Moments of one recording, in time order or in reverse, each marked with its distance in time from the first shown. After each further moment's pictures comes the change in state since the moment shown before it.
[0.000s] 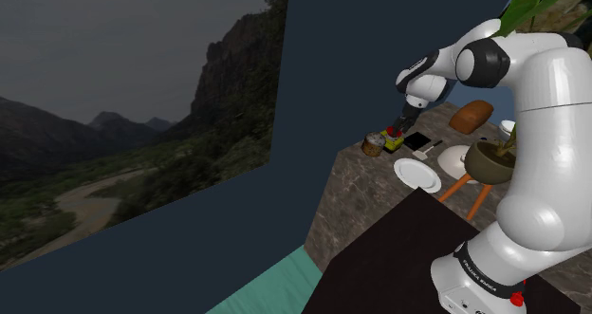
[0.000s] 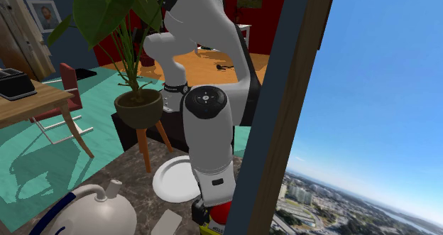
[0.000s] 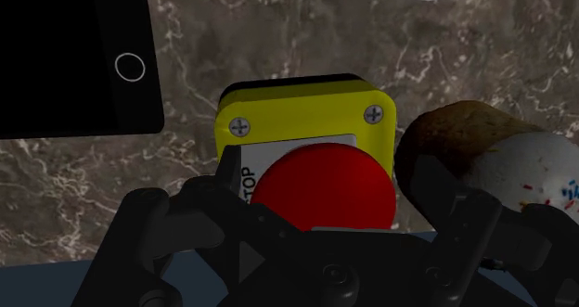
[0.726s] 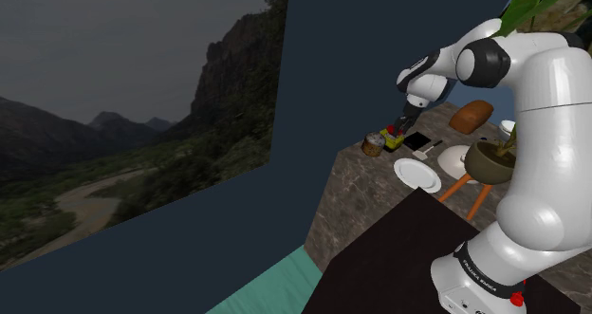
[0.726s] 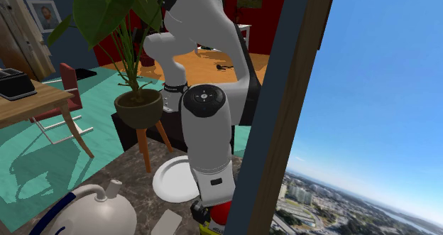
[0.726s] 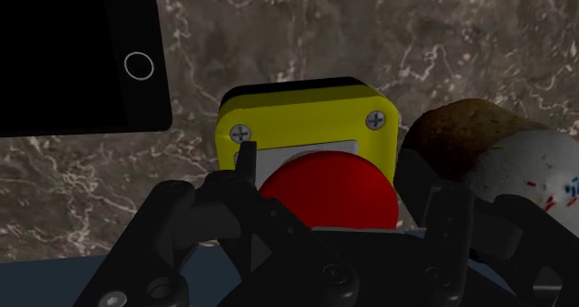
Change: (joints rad) arm -0.002 -0.002 -0.003 0.003 0.000 0.003 -0.001
